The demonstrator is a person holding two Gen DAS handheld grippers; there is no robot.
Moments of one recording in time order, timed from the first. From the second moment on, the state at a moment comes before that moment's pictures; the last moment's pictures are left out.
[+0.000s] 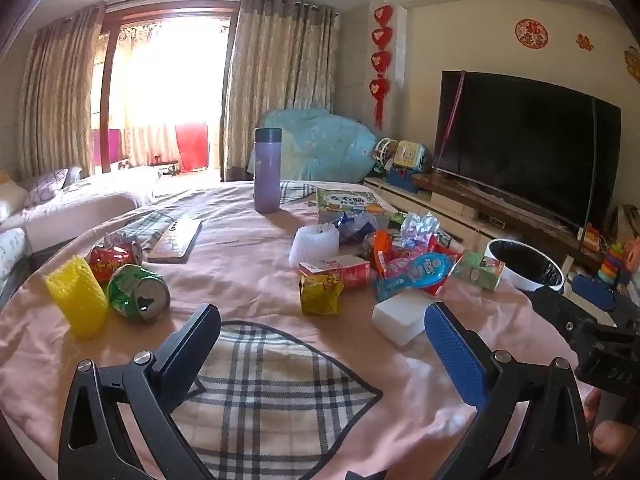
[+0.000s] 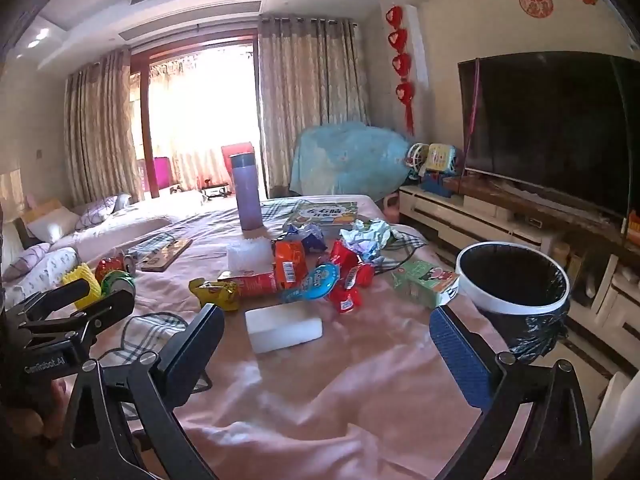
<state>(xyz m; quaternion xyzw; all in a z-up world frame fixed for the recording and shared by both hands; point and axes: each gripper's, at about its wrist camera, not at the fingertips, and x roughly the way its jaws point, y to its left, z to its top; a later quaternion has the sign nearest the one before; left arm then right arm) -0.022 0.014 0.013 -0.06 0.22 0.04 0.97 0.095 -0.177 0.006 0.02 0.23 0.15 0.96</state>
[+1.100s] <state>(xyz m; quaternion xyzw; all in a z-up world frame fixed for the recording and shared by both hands) -0.022 0.012 0.010 -0.05 0.21 0.04 0.98 0.094 -0.178 0.003 0.04 0.24 0.15 0.96</state>
